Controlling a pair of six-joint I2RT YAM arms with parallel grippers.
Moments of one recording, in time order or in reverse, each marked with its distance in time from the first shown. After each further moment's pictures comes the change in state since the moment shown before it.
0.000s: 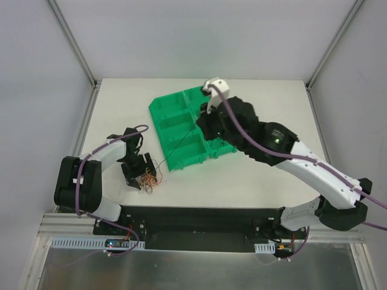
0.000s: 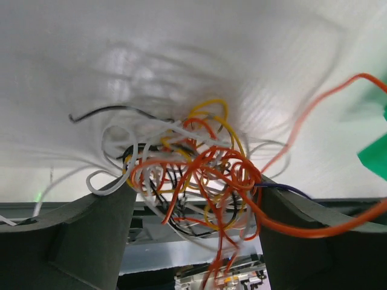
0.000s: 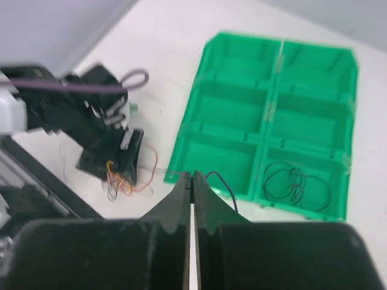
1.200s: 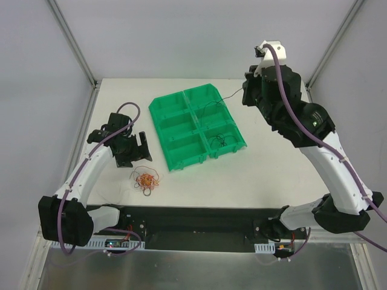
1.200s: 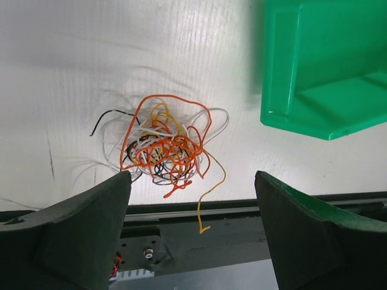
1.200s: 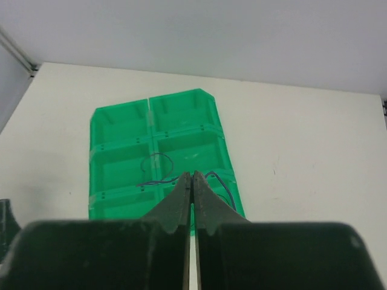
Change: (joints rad) left arm 0.002 -0.278 0.187 -0.055 -0.053 0.159; right arm -0.271 -0.022 0.302 -0.129 0.223 -0.070
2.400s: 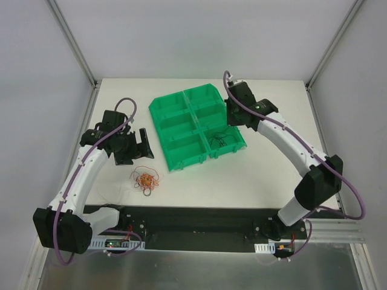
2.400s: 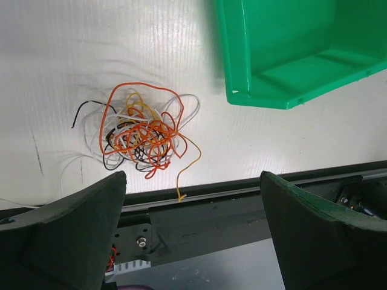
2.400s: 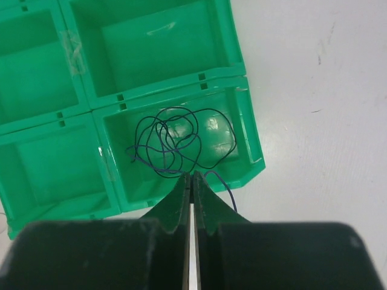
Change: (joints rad) left arm 0.000 -0.078 0.077 -0.086 0.086 0.039; right arm -0.264 0.208 -0.442 0.058 -0.302 0.142
